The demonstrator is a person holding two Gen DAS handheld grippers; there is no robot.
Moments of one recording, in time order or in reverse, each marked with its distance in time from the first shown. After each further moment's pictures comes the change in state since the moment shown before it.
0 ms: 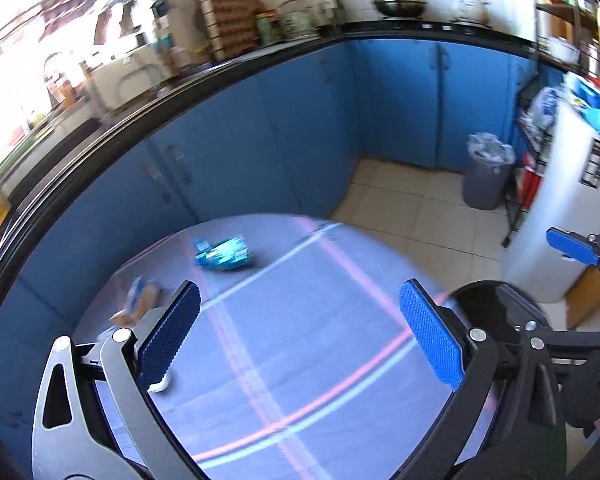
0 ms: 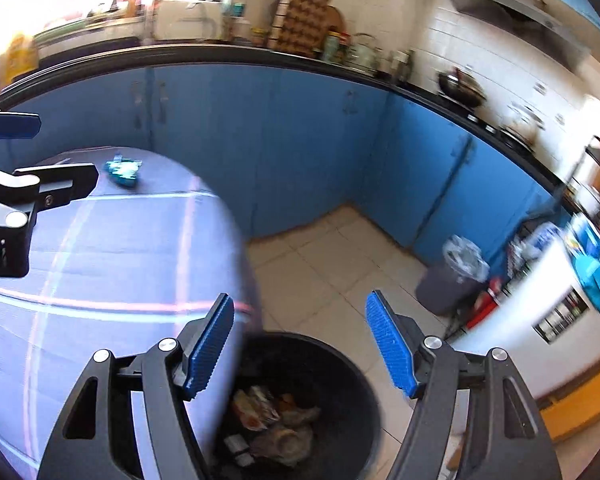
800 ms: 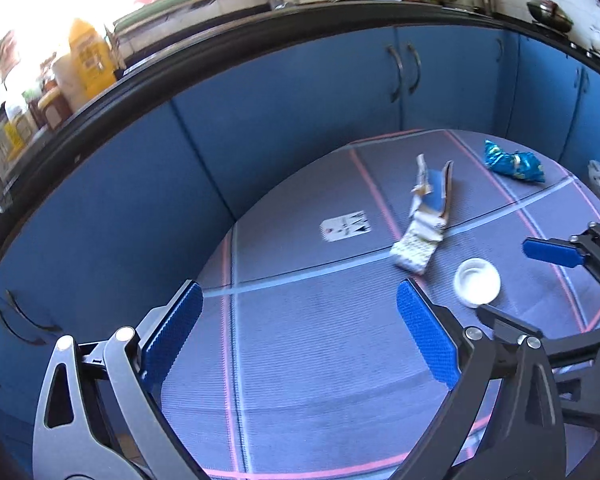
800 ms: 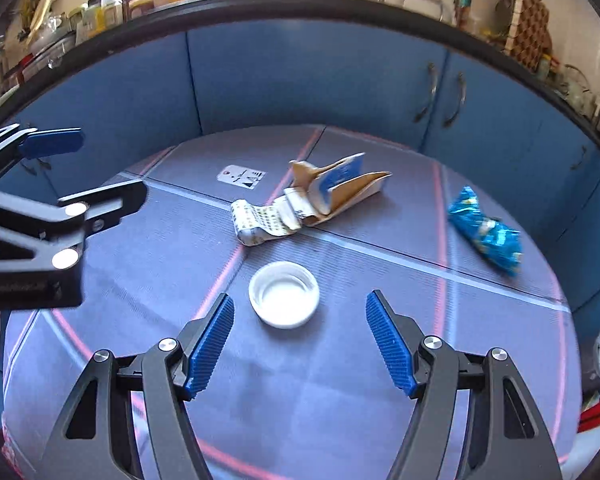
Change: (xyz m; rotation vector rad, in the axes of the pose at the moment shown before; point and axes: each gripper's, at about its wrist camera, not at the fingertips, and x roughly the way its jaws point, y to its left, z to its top) left arm 0.025 0.258 -0.133 -0.279 0.155 0.255; right arm 0.059 0.299 0.070 -0.281 0.097 0.531
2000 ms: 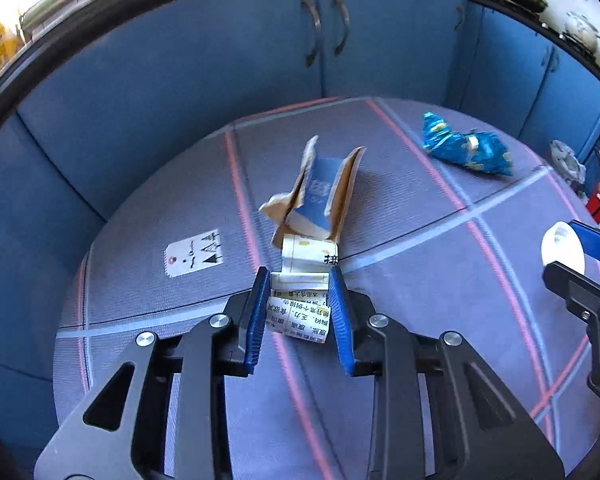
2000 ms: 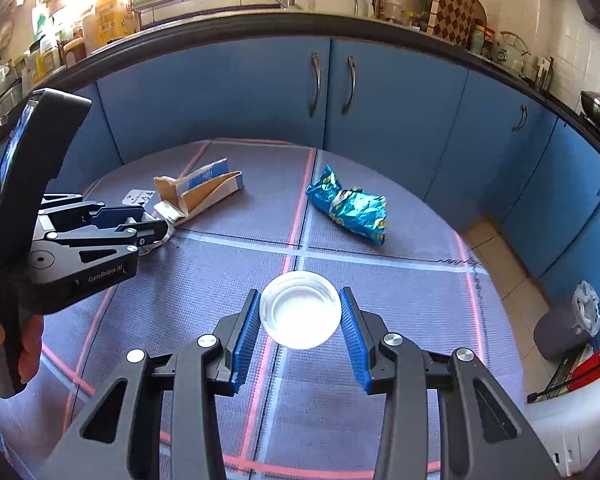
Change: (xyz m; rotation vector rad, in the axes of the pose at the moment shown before) left arm 0.058 -0.097 0.040 0.063 0.107 -0.194; right arm -0.049 -0.099 -0.025 0.148 -0.043 -0.129
